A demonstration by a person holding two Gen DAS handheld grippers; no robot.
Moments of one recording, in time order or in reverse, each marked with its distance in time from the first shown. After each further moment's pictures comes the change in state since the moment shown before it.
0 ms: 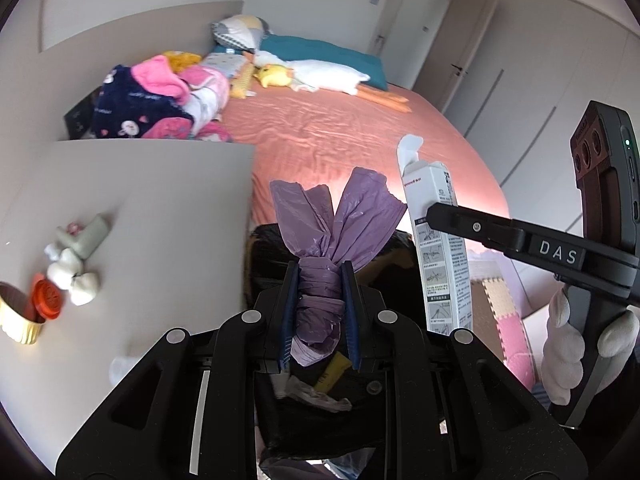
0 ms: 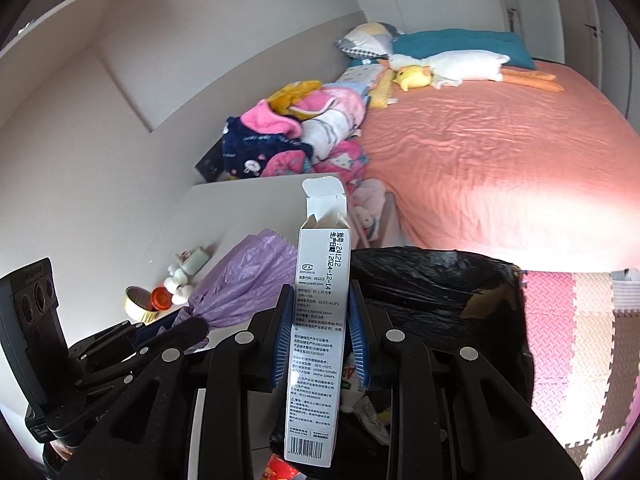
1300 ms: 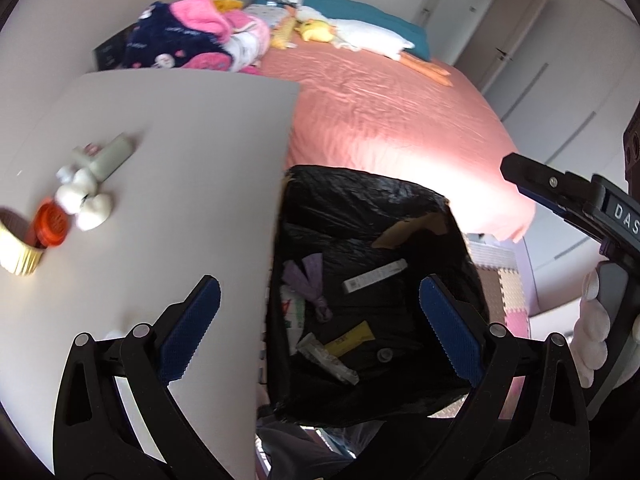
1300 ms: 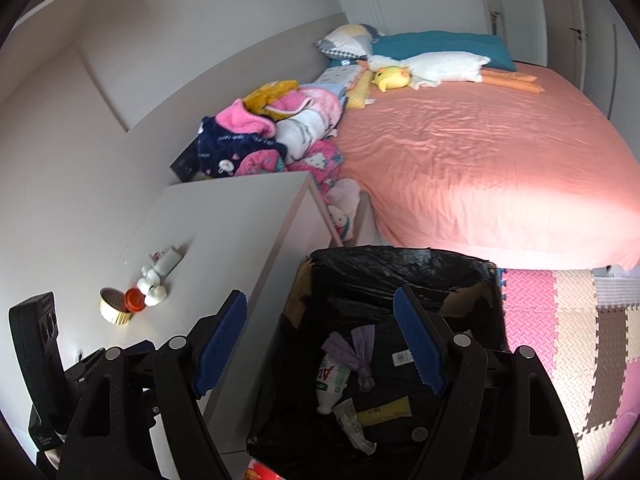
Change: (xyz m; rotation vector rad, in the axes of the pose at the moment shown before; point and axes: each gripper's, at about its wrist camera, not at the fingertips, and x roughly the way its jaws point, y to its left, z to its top) left arm 0.017 0.029 -0.031 -0.152 0.142 0.110; right arm 0.015 -0.003 -0.004 -0.016 0.006 -0.071
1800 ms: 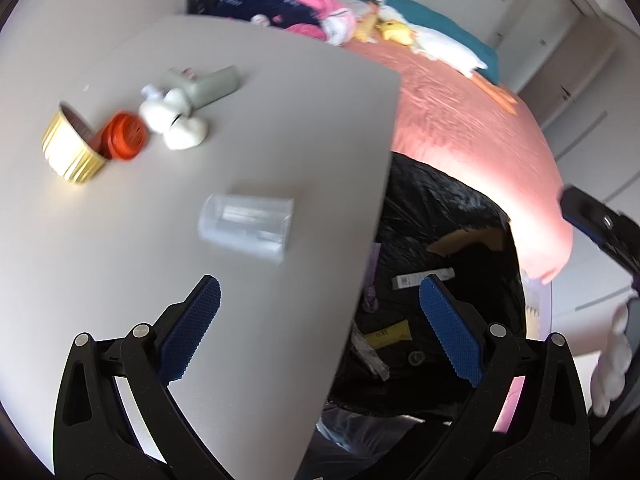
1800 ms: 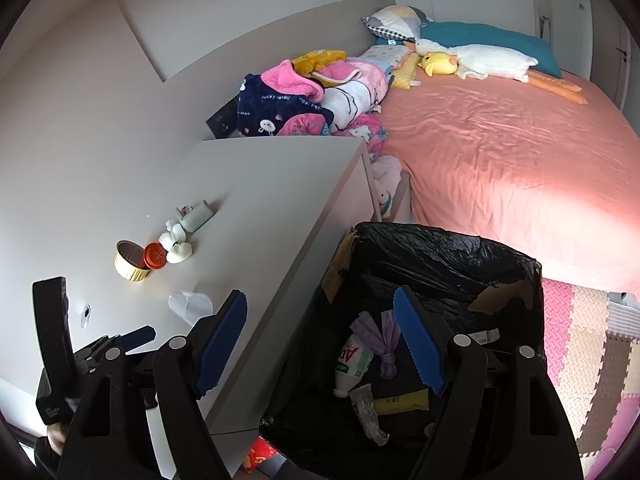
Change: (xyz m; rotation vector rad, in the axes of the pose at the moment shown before) left arm 0.004 0.062 -0.030 -0.227 0.019 0.133; right arm 0.024 0.040 -0.016 -0.117 0.091 0.073
